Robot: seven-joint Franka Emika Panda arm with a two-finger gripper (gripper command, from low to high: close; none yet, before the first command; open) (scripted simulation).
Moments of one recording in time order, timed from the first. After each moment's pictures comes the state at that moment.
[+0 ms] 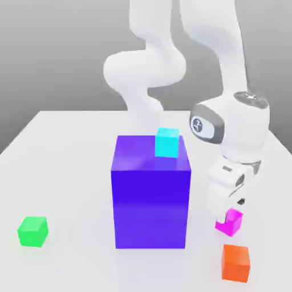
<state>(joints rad) 0.49 0.28 0.07 -2.76 -0.17 3.04 0.71</state>
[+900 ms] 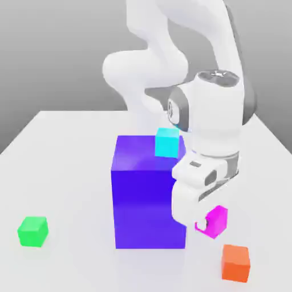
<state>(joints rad) 0.14 0.05 0.05 -2.61 0.03 2.78 0.17</state>
